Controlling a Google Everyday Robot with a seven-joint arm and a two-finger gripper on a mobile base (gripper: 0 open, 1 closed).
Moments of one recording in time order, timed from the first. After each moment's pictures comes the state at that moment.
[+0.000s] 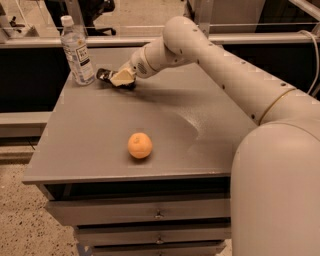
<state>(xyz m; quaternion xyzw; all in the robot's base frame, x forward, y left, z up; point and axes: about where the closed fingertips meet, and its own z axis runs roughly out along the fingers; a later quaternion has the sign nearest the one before) 0.755 0.102 0.853 -0.50 0.73 0.24 0.41</state>
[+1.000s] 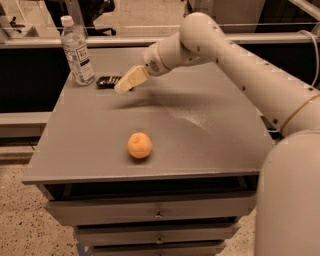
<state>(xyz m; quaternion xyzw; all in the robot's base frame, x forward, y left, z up) 0.738 0.069 0.873 -0.49 0.72 0.25 0.42</state>
